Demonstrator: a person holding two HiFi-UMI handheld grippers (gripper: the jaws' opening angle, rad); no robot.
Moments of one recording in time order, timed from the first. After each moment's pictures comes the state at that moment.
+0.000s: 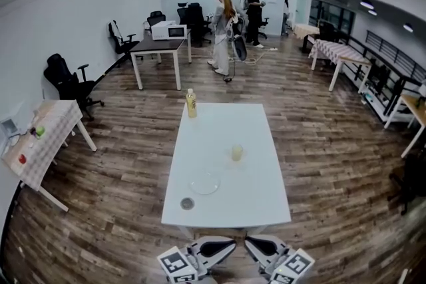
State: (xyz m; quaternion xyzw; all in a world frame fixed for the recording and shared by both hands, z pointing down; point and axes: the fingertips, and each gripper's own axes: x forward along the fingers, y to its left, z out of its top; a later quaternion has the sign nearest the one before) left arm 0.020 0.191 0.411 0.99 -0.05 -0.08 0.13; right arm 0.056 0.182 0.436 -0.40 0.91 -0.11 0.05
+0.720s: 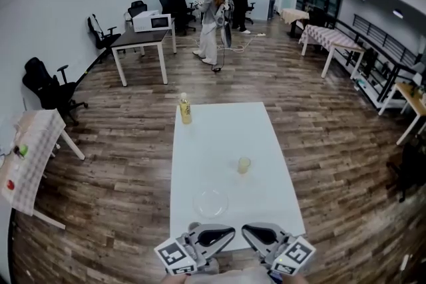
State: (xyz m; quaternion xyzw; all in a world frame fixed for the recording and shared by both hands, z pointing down) left arm -0.008 0.018 0.395 0.99 -0.02 -0.09 0.13; right arm 0.022 0.014 0.415 -0.42 0.90 -0.09 0.03
